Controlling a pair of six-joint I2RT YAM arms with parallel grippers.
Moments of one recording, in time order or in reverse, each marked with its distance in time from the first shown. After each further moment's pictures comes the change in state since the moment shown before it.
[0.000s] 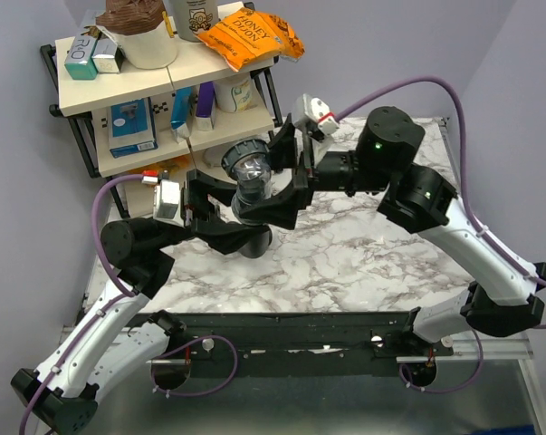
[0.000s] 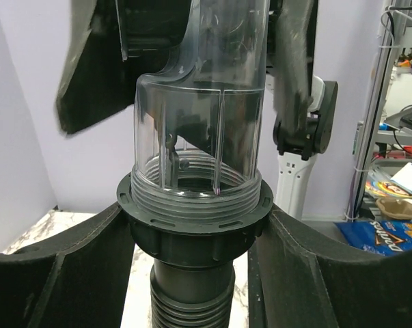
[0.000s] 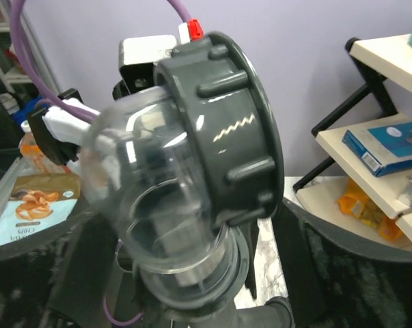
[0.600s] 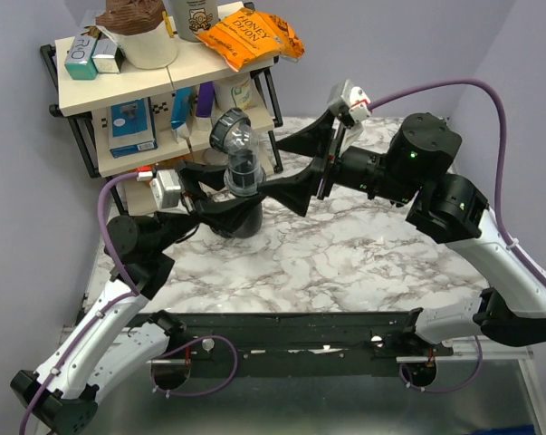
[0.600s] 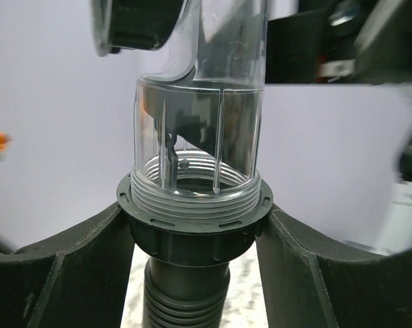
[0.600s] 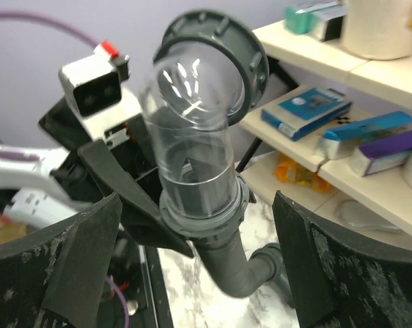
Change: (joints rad) left arm 0.000 -0.008 -0.001 -0.130 -0.322 0.196; right arm 0.011 -0.084 -0.008 -0.067 0.356 0.039
